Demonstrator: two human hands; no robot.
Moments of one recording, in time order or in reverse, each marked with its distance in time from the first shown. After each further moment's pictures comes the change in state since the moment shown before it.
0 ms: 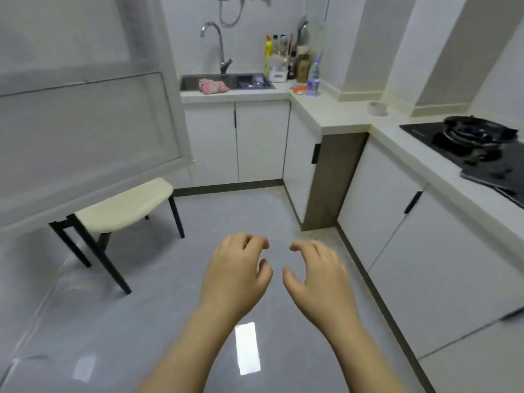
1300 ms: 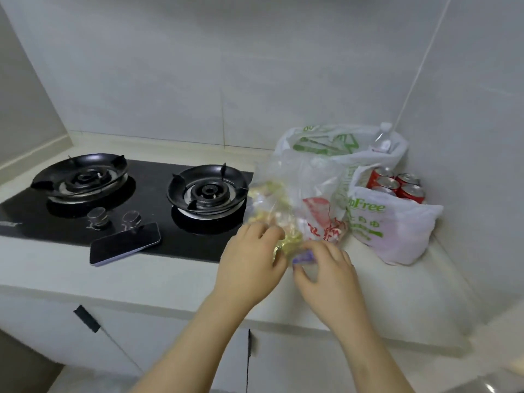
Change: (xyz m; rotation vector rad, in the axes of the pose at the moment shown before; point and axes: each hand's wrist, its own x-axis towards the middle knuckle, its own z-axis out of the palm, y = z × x) left_hand 0.220 0.543 0.316 -0.542 -0.411 1.187; right_hand -0.020 0.432 -0.294 -0.277 0.833 1.087
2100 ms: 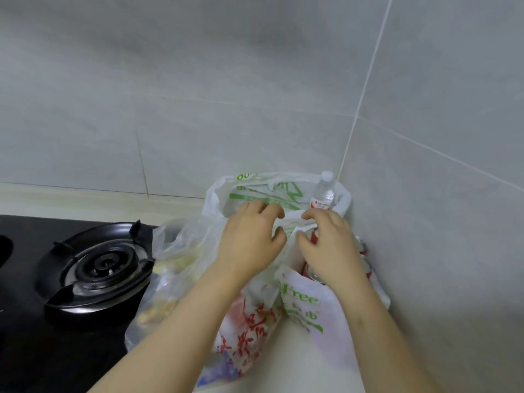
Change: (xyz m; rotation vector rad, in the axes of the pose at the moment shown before) left_hand 0.238 0.075 0.106 -0.101 0.078 0.094; right_hand 0.228 0.125 -0.083 -0.051 0.138 -0.024
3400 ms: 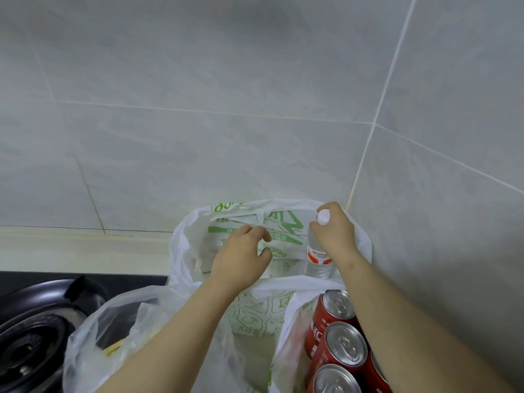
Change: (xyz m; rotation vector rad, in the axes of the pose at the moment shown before) left_hand 0.125 -0.076 0.110 -0.130 -0.260 -0.226; right_hand 0.206 0.105 0.078 0.298 0.029 0.369
